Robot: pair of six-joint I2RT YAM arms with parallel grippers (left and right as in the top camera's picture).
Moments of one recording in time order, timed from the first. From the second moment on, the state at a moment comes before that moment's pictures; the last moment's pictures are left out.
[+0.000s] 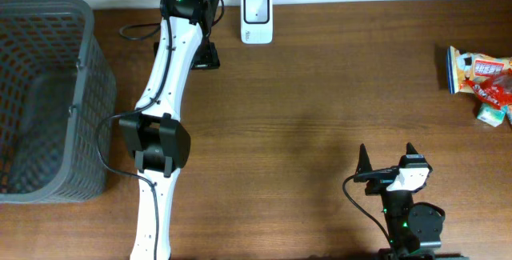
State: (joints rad) left arm -0.25 2.51 2.63 -1.63 -0.35 -0.45; right arm 0.00 0.01 0.01 -0.08 0.00 0.03
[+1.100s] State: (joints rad) left arm -0.37 1.10 0.79 -0.41 -0.20 -0.13; right arm 0.00 0.01 0.01 -0.08 0.00 0.03
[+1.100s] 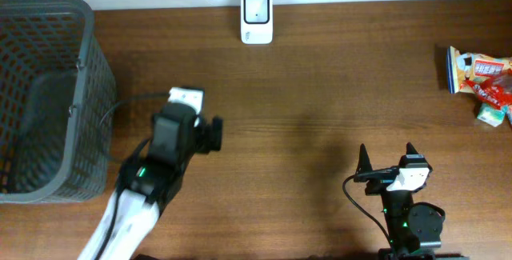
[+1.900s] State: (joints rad) left arm -0.11 0.18 0.06 -0.06 0.08 0.18; right arm 0.00 0.01 0.01 -0.08 0.00 0.03
